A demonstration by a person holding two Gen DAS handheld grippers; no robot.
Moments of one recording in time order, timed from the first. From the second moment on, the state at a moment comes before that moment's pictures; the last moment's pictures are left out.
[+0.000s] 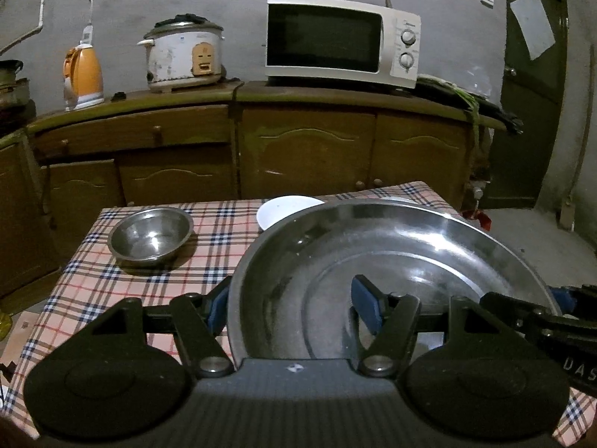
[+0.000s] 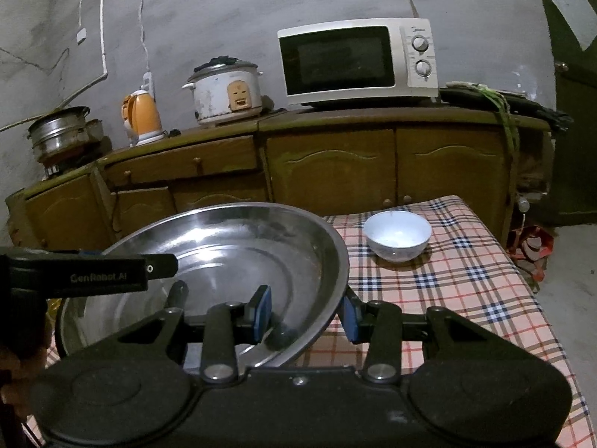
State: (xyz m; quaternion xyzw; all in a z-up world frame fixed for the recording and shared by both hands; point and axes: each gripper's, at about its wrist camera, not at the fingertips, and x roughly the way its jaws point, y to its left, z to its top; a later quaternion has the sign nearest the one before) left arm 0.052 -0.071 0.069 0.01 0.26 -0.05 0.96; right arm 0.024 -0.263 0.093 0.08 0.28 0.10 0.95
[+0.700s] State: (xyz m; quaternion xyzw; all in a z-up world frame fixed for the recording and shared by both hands) left arm 0.050 -0.027 0.065 -0.02 0.27 -0.01 0.96; right arm 0.035 -0.213 0.084 0.07 0.30 0.14 0.94
